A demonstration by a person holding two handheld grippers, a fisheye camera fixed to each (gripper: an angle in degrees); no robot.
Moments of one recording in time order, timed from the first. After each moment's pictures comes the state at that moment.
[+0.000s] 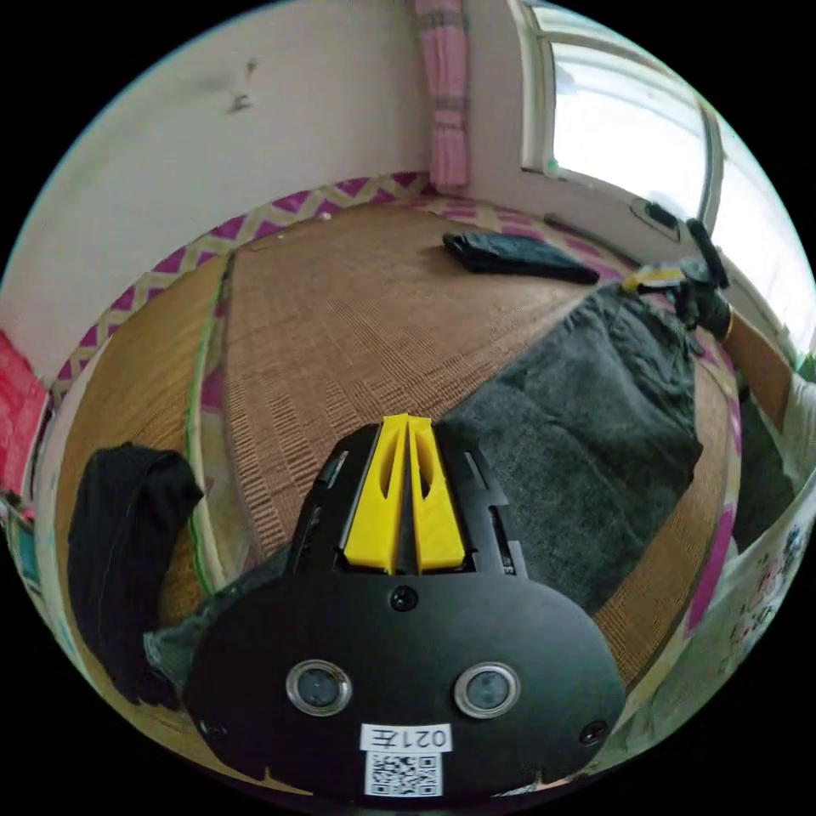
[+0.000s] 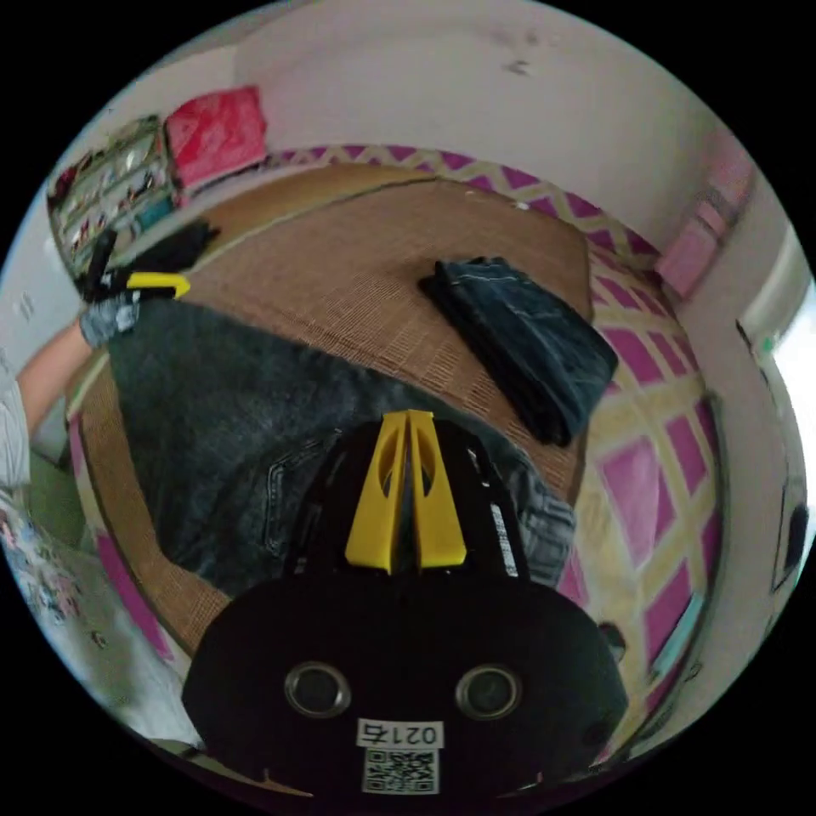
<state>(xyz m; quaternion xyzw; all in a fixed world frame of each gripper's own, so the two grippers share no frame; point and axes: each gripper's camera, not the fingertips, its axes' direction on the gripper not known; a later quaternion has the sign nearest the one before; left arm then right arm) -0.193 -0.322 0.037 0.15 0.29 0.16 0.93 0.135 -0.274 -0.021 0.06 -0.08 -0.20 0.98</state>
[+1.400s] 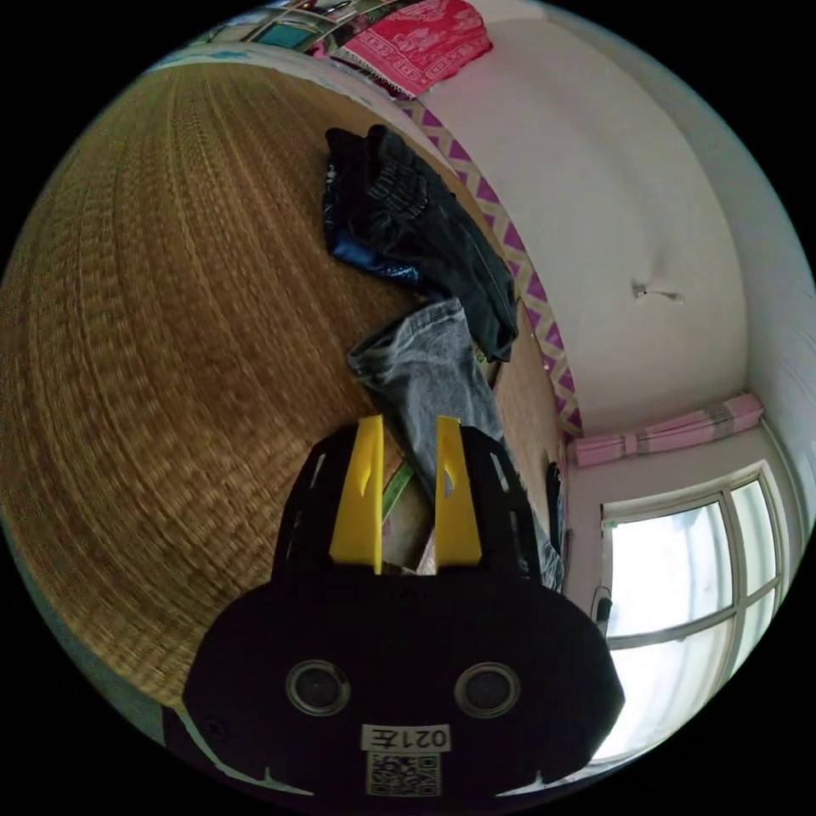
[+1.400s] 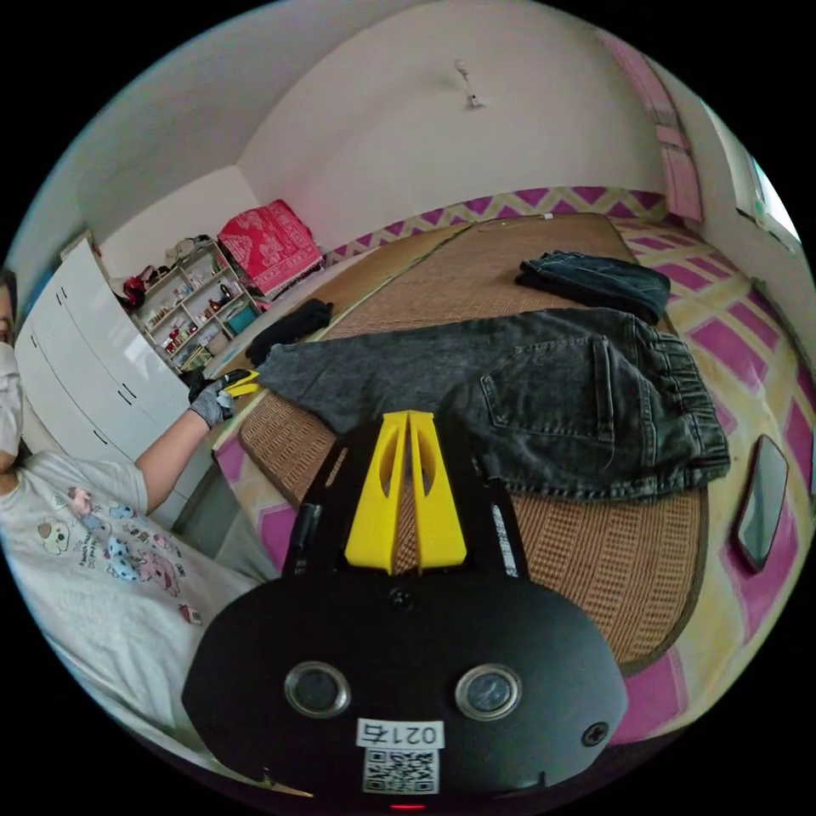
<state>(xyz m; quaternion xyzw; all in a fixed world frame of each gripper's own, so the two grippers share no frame) -0.547 -0.080 0.102 0.04 0.37 -0.48 0.79 0.220 0.015 -0.102 0.12 -0.30 -0.11 0.94</state>
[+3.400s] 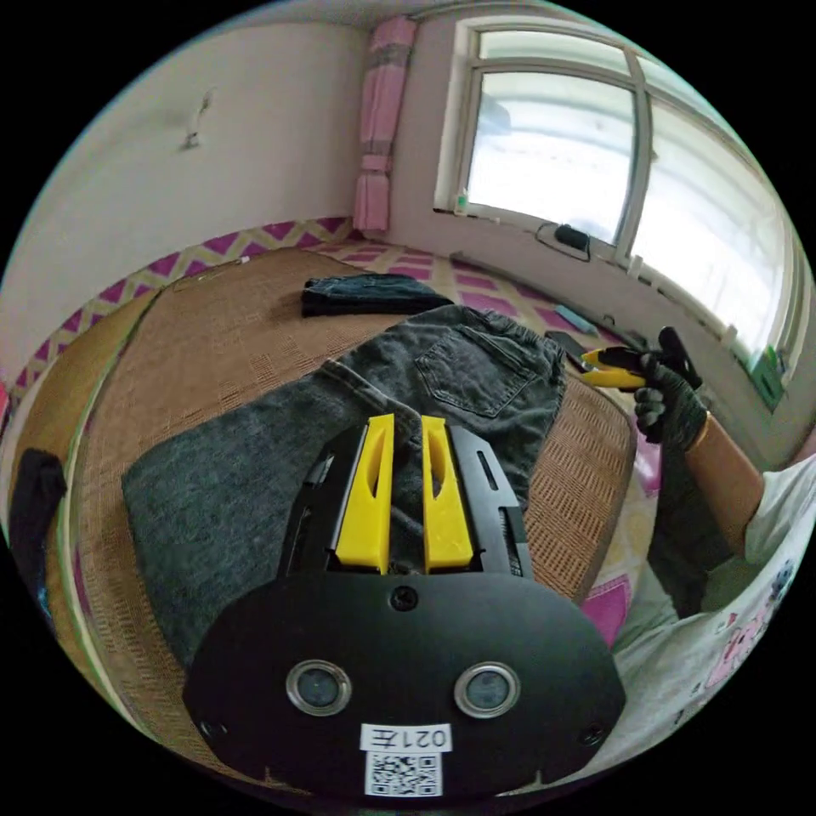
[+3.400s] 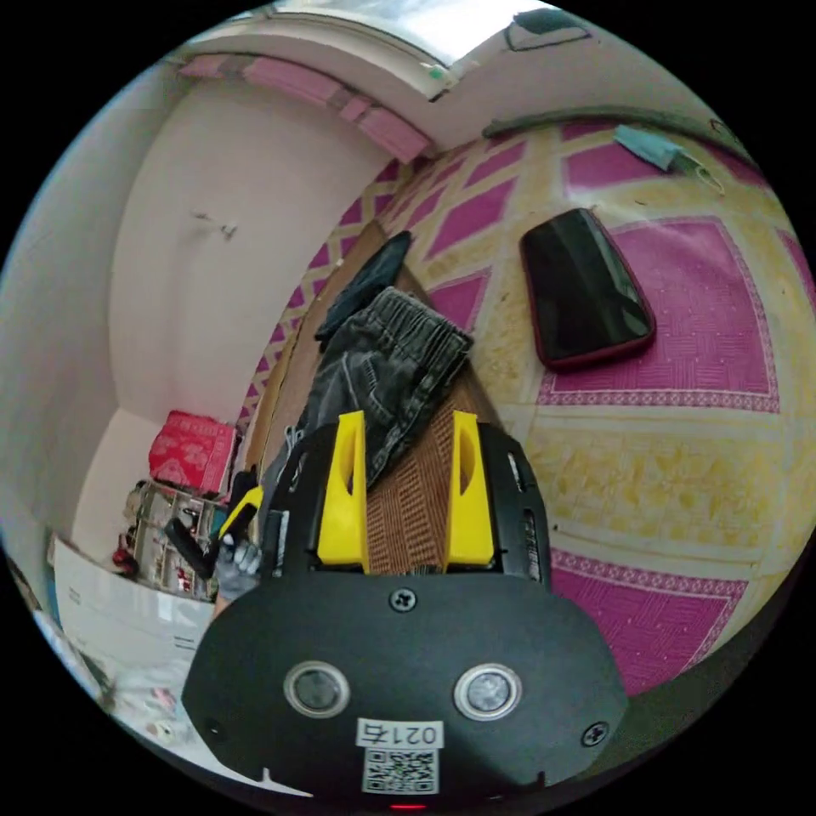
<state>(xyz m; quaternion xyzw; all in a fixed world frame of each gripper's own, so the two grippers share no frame) 0.228 -0.126 -0.095 0.19 0.38 0.17 0.89 0.501 0.040 -0.010 0.09 -0.30 0.30 0.90</state>
